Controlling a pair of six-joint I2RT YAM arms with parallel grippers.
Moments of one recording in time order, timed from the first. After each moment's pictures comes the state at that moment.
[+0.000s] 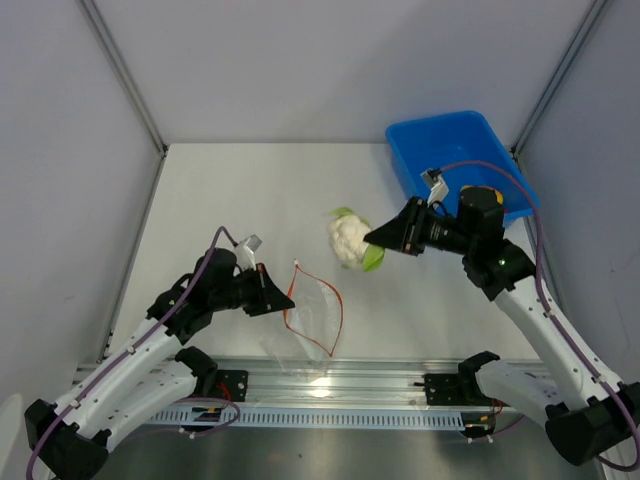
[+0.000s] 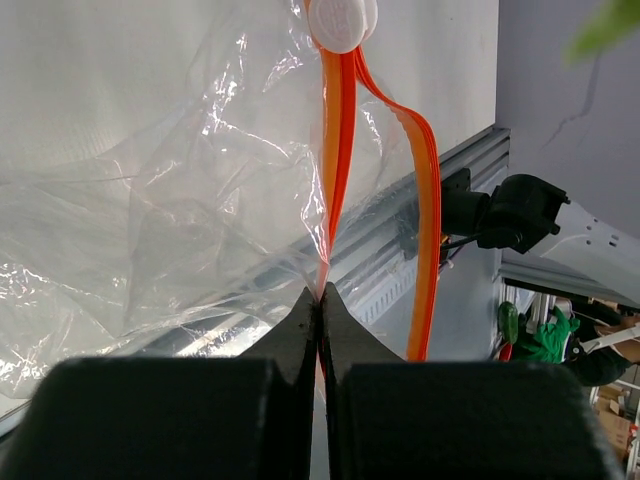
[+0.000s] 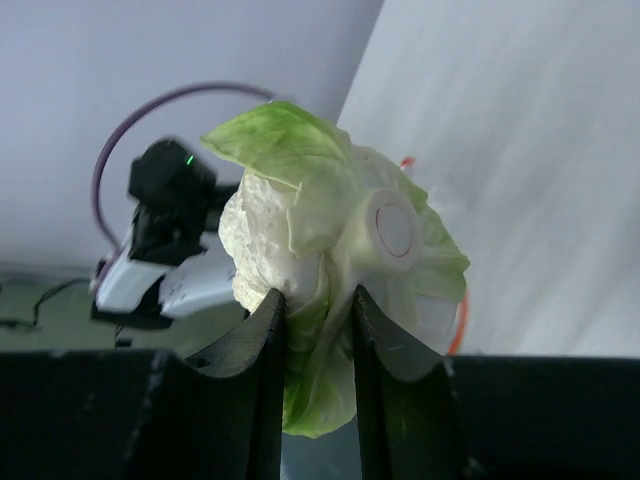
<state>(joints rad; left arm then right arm) -0.59 0.71 0.60 -0.53 0.40 -0.84 0.38 1.02 1.04 -0.30 -0.68 0.82</state>
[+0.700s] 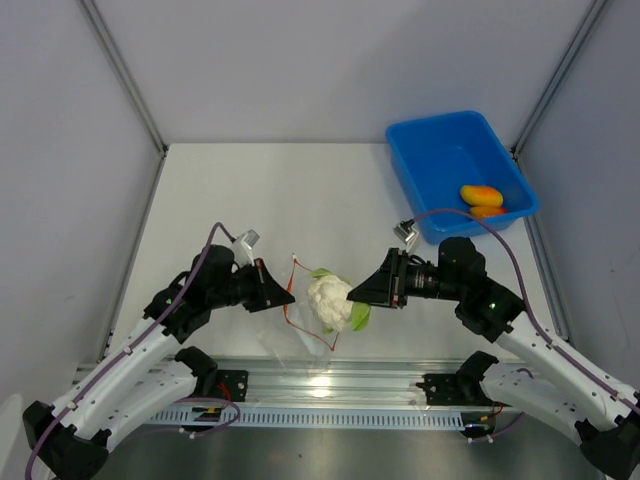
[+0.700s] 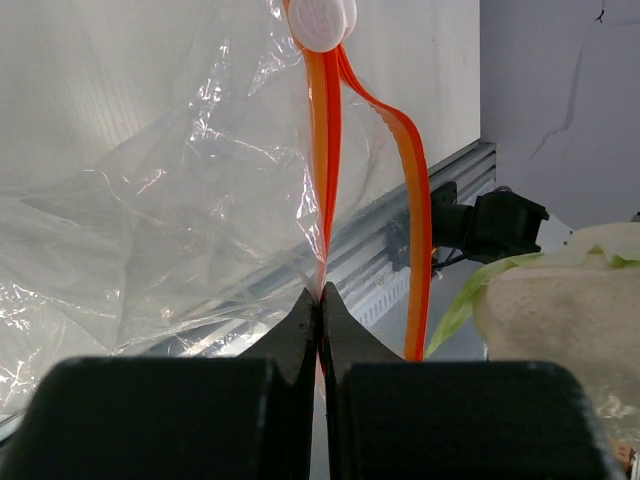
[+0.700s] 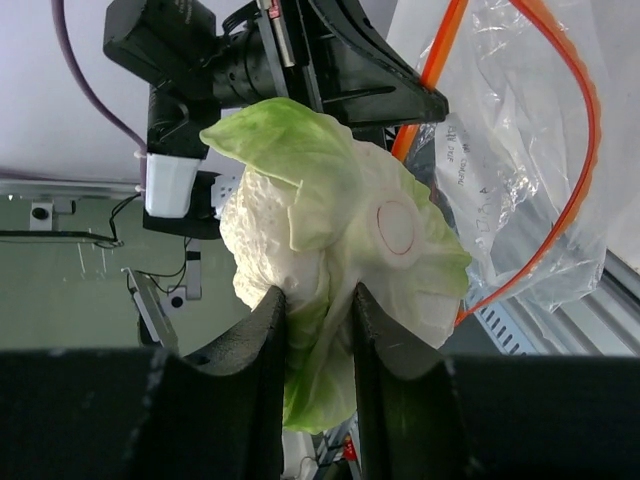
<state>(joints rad) -0.59 0.71 0.64 -0.53 0.38 -0.85 0.73 0.79 0.75 -0.19 -0.63 1.12</state>
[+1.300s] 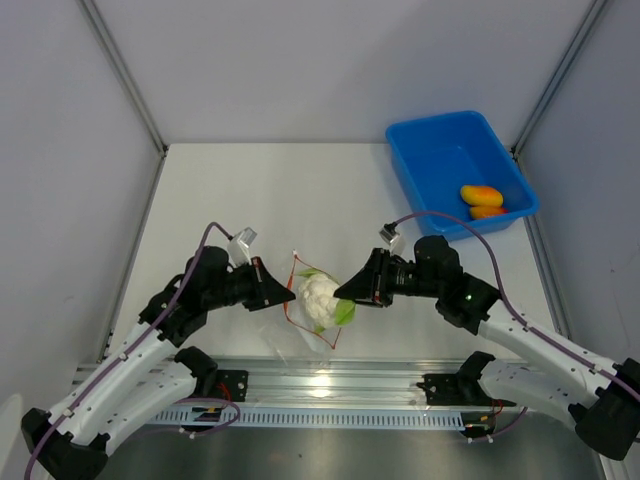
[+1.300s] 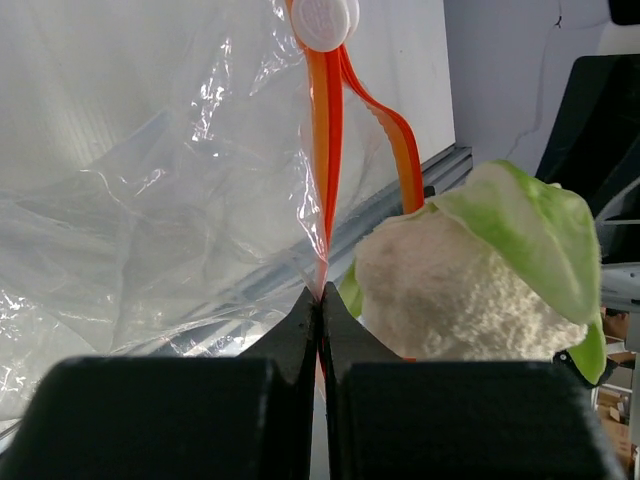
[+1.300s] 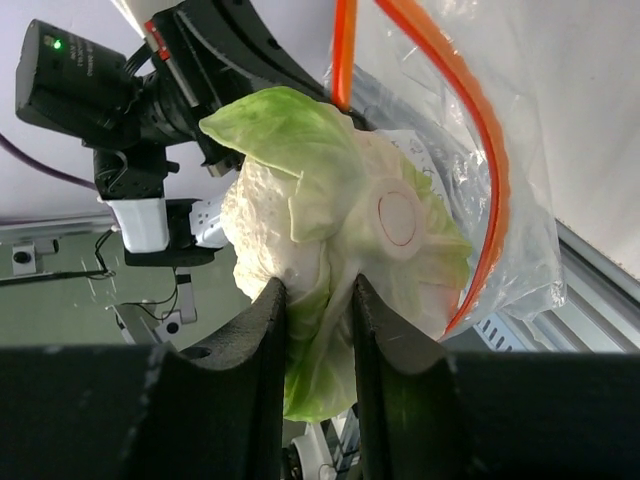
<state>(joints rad) -0.59 0.67 0.64 -0.50 0.39 -0.86 0.79 0.92 0.72 -0.11 -0.54 1.18</state>
